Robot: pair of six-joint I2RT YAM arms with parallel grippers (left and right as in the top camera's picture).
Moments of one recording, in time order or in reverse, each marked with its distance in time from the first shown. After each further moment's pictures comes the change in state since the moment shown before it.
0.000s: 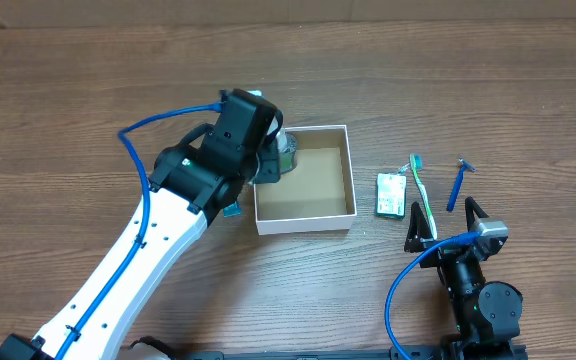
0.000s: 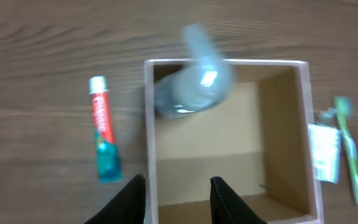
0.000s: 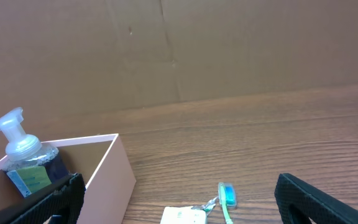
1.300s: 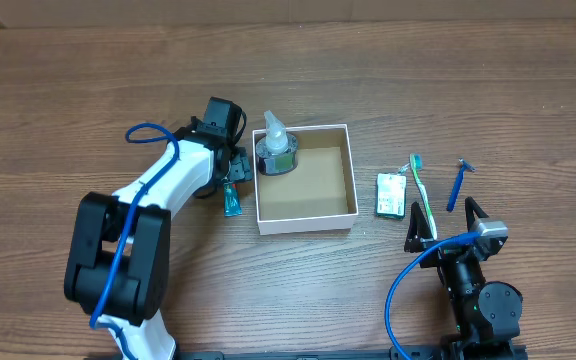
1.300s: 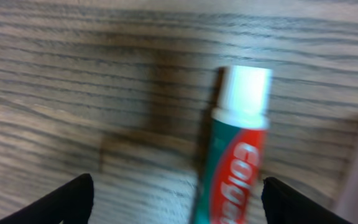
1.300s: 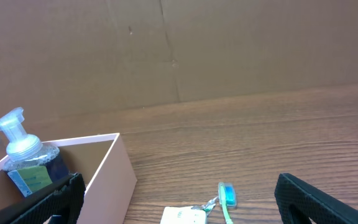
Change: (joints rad) left arm 0.251 0.465 -0.168 0.280 -0.032 0.036; right arm 0.000 0.000 0.000 0.000 0.000 0.000
